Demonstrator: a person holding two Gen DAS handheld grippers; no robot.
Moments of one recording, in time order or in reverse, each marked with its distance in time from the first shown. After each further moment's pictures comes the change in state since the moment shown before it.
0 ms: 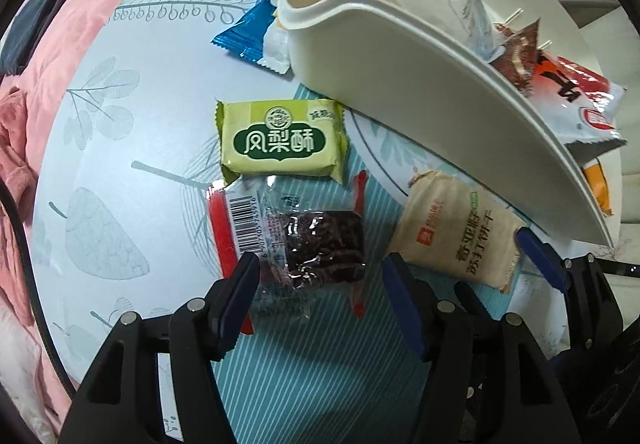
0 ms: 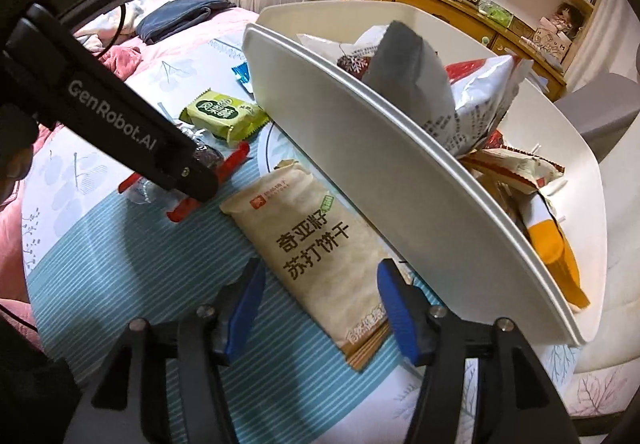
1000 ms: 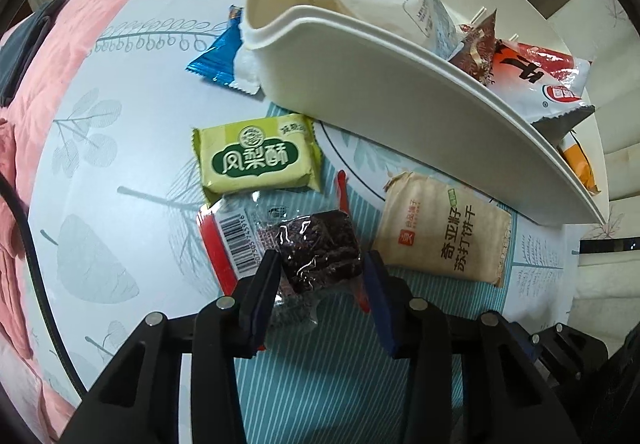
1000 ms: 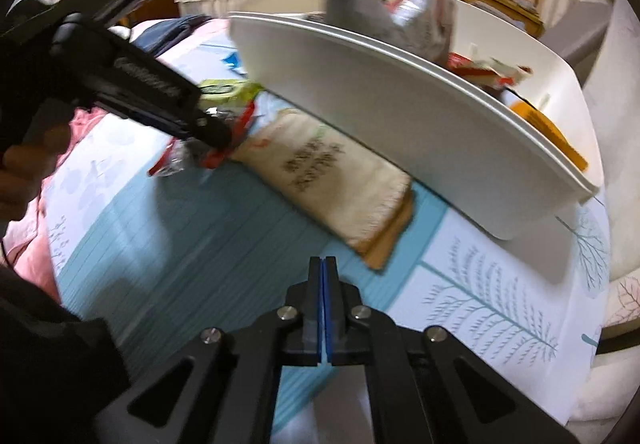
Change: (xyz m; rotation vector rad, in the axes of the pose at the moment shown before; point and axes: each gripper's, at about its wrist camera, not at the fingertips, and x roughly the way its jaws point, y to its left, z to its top) left arm 0.003 -0.028 -0.007 0.088 -0.102 -0.057; right arm -0.029 0.006 -0.045 0.176 0.006 0.074
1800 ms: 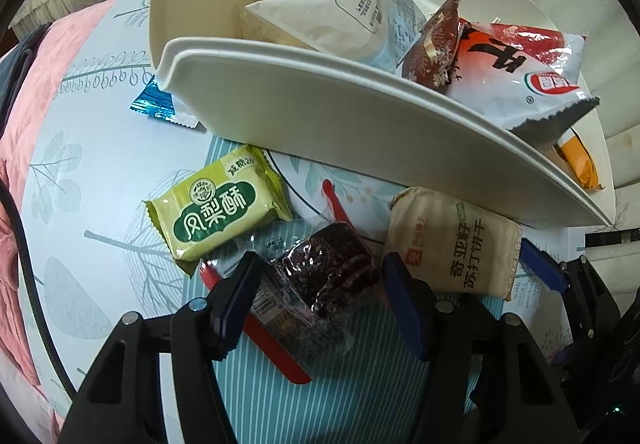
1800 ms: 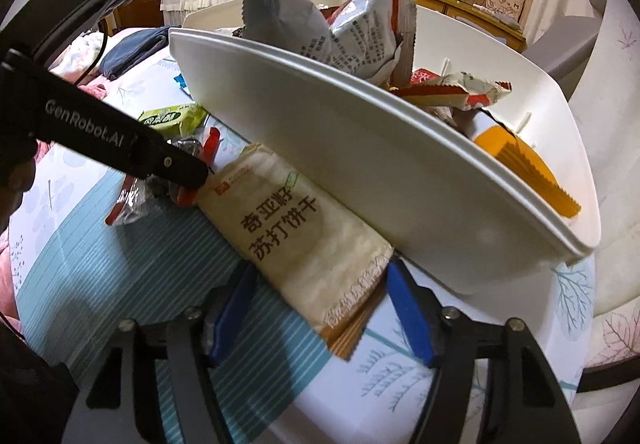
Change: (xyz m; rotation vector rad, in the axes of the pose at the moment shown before) left arm 0.027 -0.043 0.028 0.090 -0.014 0.015; right arm 0.029 -0.035 0.012 0.017 -0.052 -0.111
